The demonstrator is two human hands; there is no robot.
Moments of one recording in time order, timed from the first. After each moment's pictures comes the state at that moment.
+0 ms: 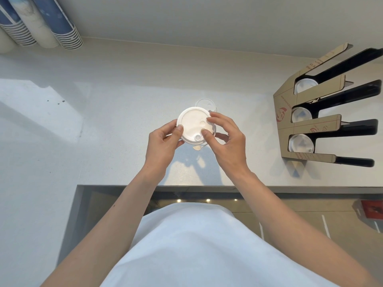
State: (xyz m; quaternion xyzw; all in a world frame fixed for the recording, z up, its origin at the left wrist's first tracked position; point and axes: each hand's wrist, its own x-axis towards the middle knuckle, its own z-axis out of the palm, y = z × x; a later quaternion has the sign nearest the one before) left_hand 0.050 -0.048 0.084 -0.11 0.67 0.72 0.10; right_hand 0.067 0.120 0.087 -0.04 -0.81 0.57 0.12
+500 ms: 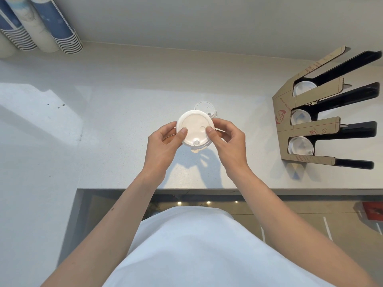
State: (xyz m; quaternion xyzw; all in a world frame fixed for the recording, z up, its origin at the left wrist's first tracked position) left_hand 0.049 -0.049 0.084 -0.11 0.67 0.72 0.10; right_hand 0.059 0.122 0.090 -0.15 -0.73 0.67 0.06
